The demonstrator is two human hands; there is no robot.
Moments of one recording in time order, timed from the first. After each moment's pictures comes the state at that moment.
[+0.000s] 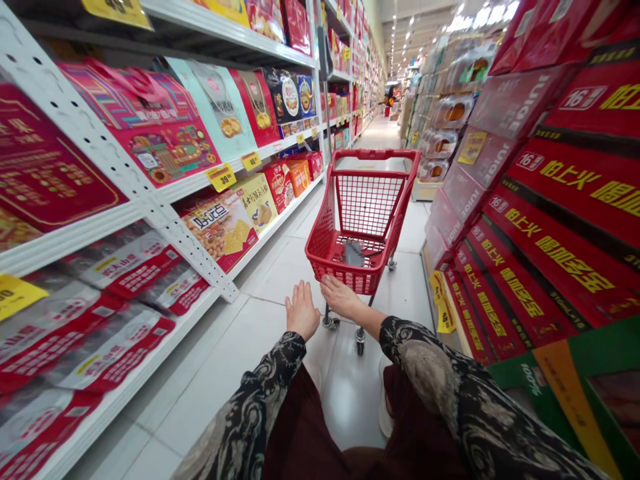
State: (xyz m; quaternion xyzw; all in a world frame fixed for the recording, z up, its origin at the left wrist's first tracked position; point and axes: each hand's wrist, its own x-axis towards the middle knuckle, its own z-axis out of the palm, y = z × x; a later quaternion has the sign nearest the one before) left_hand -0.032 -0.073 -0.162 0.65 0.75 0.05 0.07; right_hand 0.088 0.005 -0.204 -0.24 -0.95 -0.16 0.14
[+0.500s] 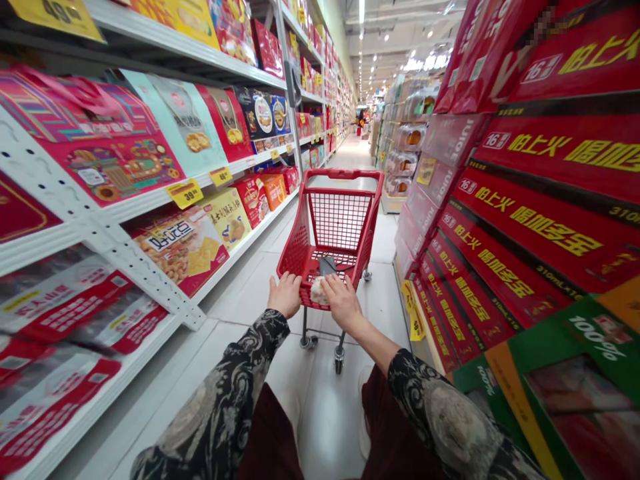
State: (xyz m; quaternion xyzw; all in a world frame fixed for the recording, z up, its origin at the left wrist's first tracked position) left_hand -0.016 0.008 -0.115 0.77 0.64 0.02 -0.01; right_hand 0.155 0.004 -0.176 -0.47 -0.84 -0.11 0.25
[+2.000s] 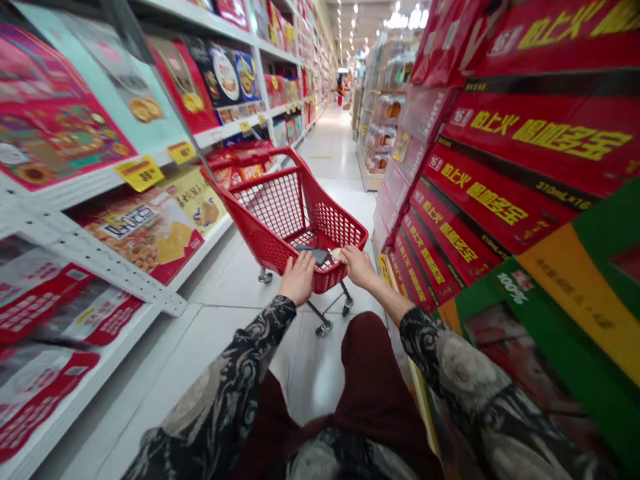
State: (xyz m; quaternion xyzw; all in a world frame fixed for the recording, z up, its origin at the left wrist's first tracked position) left_hand 0.059 -0.025 -0.109 0.85 0.52 0.02 -0.06; right_hand 0.243 -0.008 -0.107 -0.60 -0.77 0.09 0.20
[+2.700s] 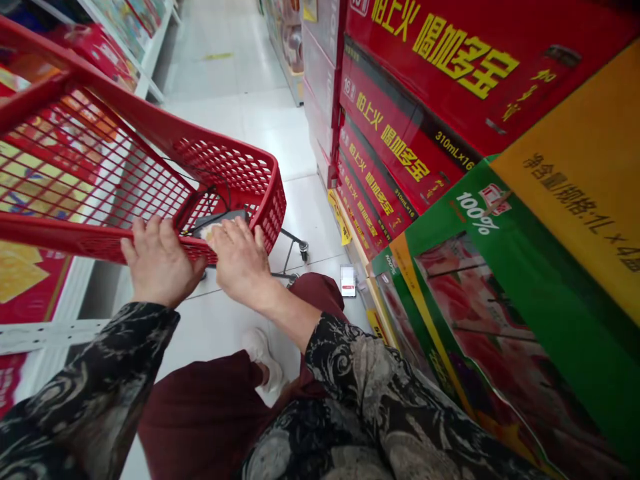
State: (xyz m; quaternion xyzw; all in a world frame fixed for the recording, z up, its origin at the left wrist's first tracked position) left_hand 0.050 0.013 -0.111 0.80 0.58 0.07 -0.07; right_hand 0.177 -0.034 -0.112 -0.65 -0.67 0.19 0.31
